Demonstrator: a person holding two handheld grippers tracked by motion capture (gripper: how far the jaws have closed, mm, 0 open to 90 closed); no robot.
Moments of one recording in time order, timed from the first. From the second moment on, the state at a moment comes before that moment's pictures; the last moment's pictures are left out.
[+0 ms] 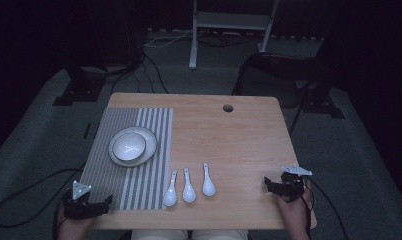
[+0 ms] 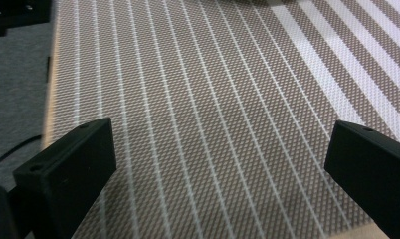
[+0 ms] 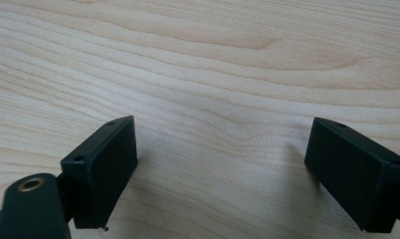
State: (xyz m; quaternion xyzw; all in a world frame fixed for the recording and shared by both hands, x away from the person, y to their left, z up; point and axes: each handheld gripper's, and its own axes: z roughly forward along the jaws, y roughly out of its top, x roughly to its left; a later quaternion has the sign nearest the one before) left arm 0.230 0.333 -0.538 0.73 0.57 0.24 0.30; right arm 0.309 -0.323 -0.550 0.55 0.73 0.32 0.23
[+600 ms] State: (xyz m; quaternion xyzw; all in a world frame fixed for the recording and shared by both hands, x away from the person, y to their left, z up) left arm 0.226 0.344 -0.537 0.73 0.58 0.20 0.30; right arm 0.308 -0.323 -0.550 0.55 0.73 0.32 0.23
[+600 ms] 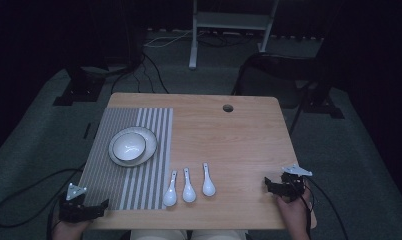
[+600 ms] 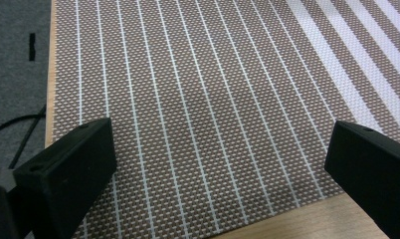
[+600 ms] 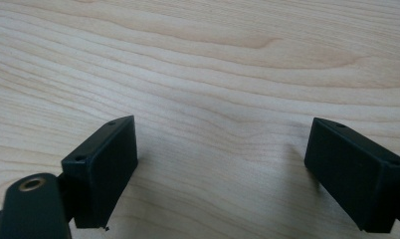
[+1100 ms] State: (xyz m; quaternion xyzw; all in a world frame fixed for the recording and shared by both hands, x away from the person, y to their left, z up) left arm 0.230 0.336 -0.532 0.74 0.57 0.19 0.30; right arm 0.308 -0.323 -0.551 0.55 0.73 0.32 0.23
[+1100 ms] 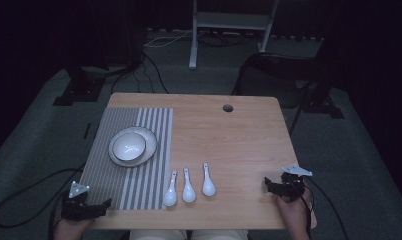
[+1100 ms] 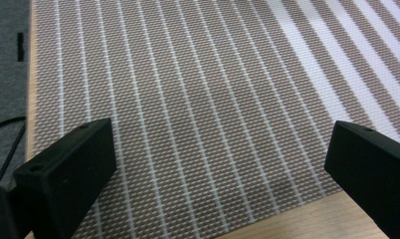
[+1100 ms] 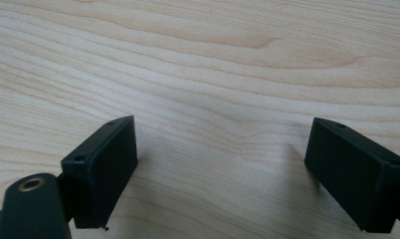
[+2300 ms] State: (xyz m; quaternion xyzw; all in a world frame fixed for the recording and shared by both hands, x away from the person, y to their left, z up) left arm 0.260 0.280 -0.518 0.79 0.51 0.16 0.30; right arm 0.308 -0.323 -0.551 0.55 0.73 0.32 0.23
